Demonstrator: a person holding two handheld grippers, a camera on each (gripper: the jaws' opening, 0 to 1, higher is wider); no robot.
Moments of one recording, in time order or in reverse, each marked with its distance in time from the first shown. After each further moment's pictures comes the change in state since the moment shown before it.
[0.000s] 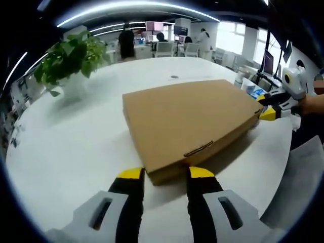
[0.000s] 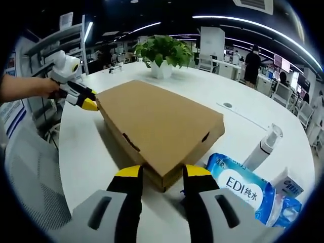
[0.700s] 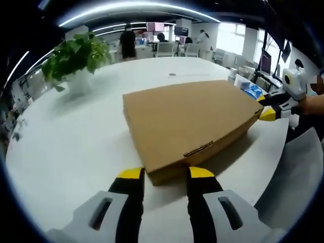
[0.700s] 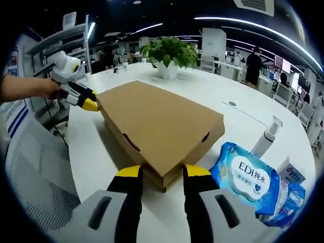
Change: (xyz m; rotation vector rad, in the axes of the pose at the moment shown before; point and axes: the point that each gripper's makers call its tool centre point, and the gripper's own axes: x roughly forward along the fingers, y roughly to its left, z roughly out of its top) left arm -0.030 -0.010 -0.031 -0.005 -0.004 0.005; right arm -0.019 0.038 -0.015 -0.006 -0.010 0.009
